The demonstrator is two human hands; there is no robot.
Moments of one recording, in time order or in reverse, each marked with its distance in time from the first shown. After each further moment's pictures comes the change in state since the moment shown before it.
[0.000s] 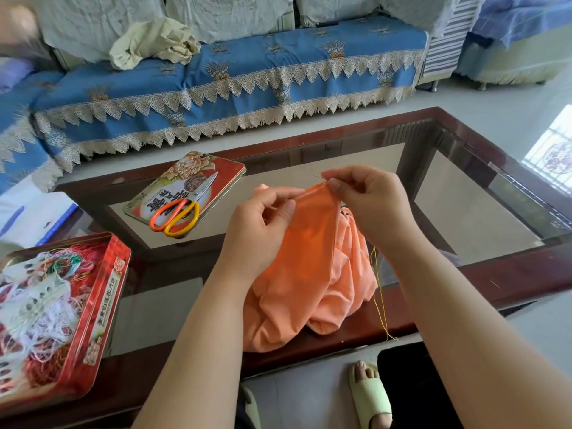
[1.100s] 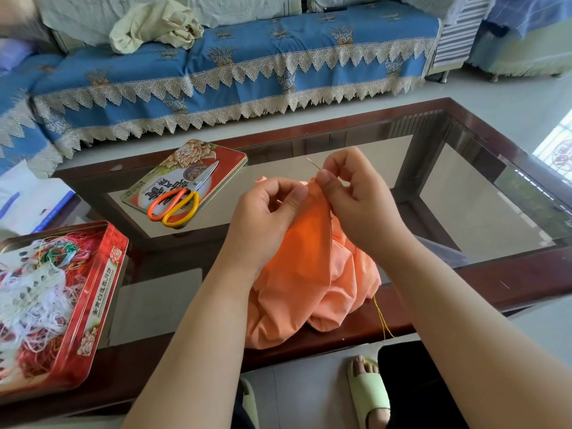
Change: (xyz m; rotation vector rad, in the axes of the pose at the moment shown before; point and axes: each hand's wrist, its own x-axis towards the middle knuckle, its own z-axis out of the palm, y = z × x) left_hand 0.002 0.006 0.009 -0.170 -0.012 -0.170; right_hand -0.006 0.002 0.017 -0.016 -0.081 -0.152
